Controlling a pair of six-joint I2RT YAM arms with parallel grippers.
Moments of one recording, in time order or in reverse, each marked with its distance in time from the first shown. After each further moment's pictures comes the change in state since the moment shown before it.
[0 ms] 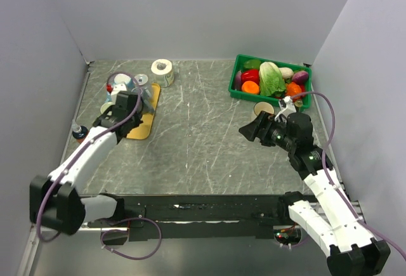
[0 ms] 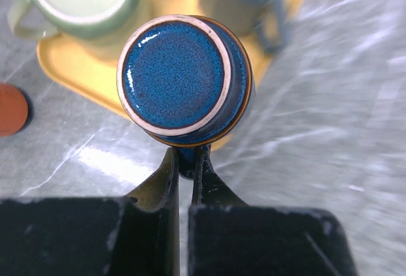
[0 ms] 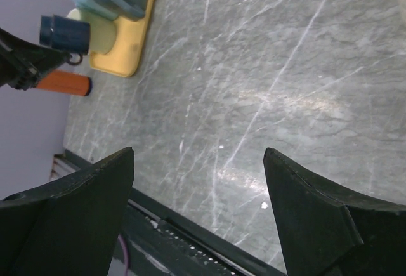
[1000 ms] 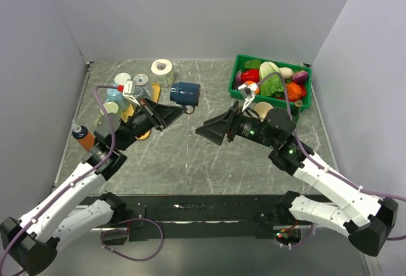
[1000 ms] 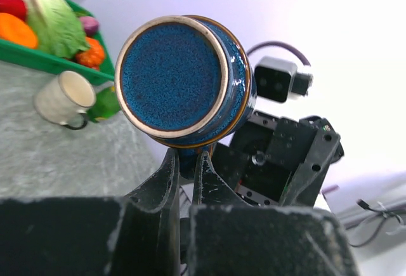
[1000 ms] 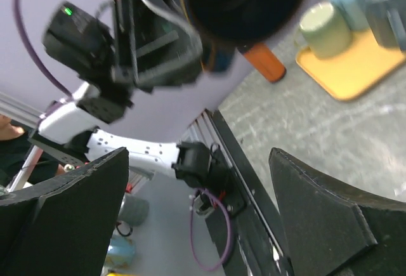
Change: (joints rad) left arm -0.302 -0.419 -0.173 0.768 0.687 -0.523; right arm 0.499 0.177 0.138 0.552 -0.100 0.177
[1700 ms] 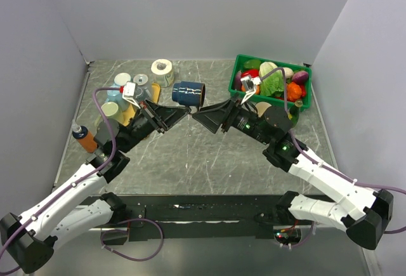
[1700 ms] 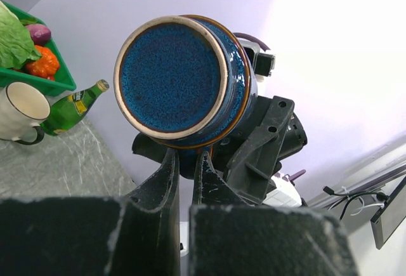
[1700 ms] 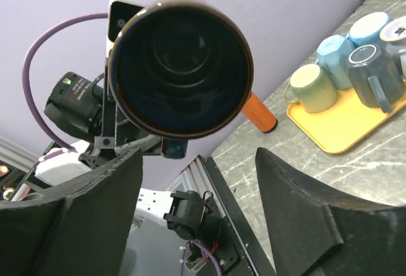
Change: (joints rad) left arm -0.071 0.000 -0.032 0.168 -0.005 -0.053; right arm 0.035 0.070 0.037 0.153 0.151 -0.013
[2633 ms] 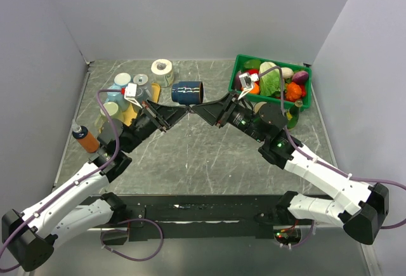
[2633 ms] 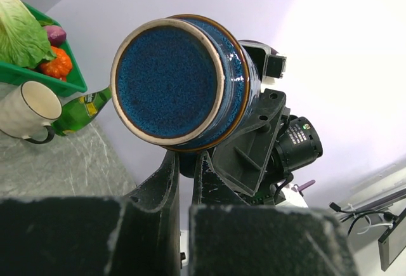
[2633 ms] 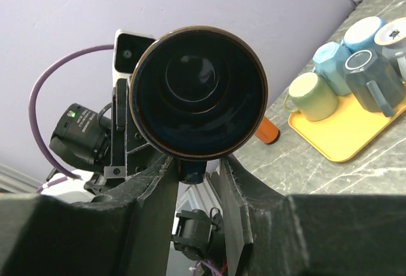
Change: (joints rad) left arm -0.014 0.017 -0.025 0.017 -0.056 -0.017; right arm 0.009 0.056 0.030 0.029 0.079 0.055
